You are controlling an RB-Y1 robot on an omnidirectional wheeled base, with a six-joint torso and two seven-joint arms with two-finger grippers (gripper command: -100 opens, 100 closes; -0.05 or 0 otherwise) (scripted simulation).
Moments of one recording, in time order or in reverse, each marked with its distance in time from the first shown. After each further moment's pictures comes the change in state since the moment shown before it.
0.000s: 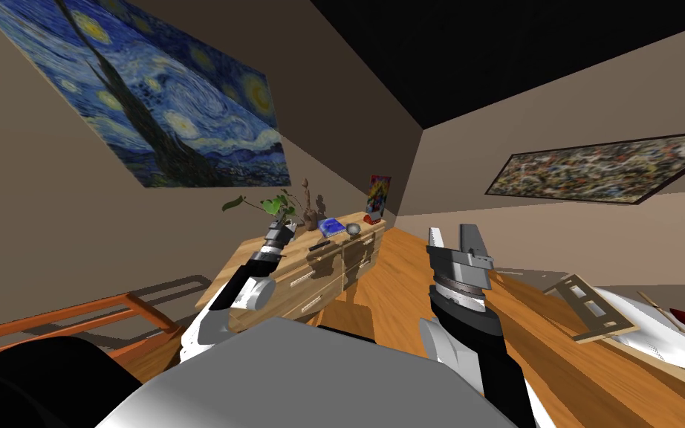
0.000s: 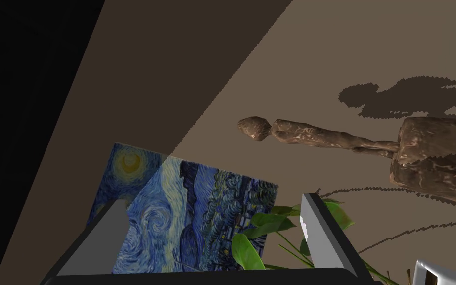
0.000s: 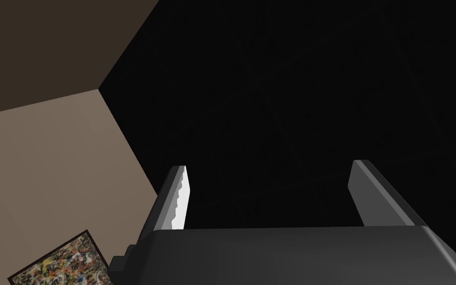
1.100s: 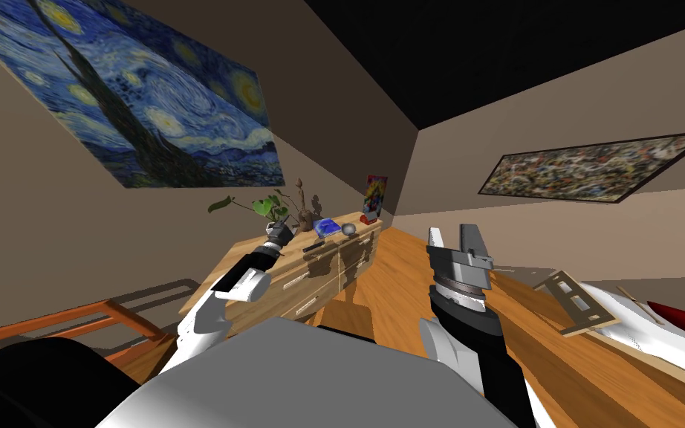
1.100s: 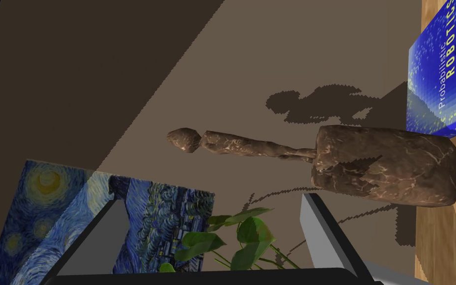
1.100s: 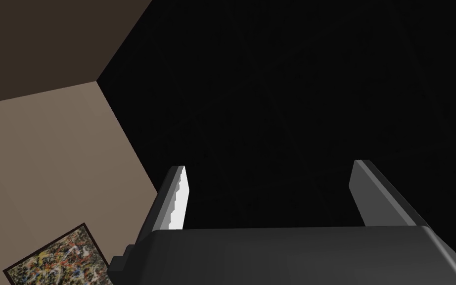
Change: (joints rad) left arm -0.048 0.065 0.069 0.013 0.056 0.282 0.067; right arm 0.000 0.000 0.000 0.000 0.000 0.000 0.000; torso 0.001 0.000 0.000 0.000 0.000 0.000
